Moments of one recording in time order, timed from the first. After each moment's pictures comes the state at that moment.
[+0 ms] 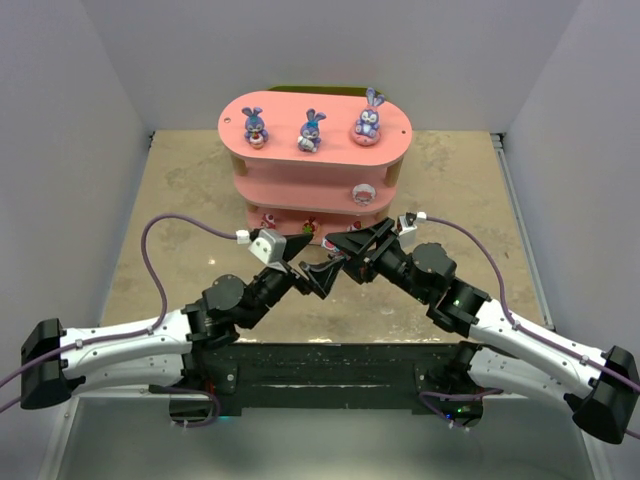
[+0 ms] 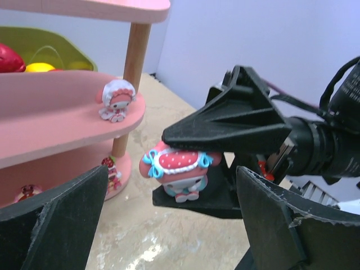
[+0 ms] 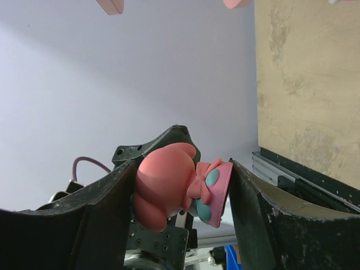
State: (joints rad) left arm -1.21 0.89 0.57 0.53 -0.46 -0.21; right arm 0.89 0.87 0.62 0.18 0.06 1.59
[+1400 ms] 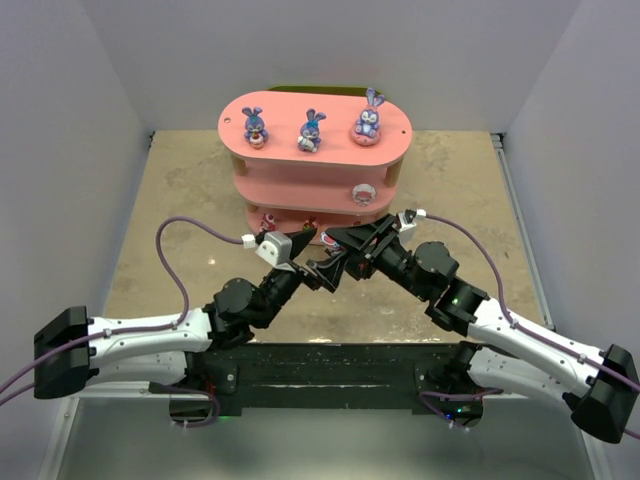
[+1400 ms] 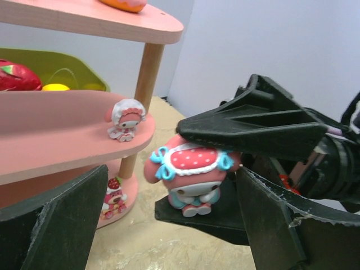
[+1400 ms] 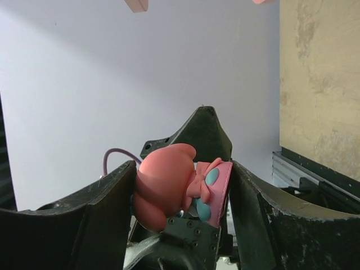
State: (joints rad) left arm -1.22 1.04 0.52 0.84 -0.54 -0.14; right arm 0.88 0.88 0.62 0.26 0.03 1.63
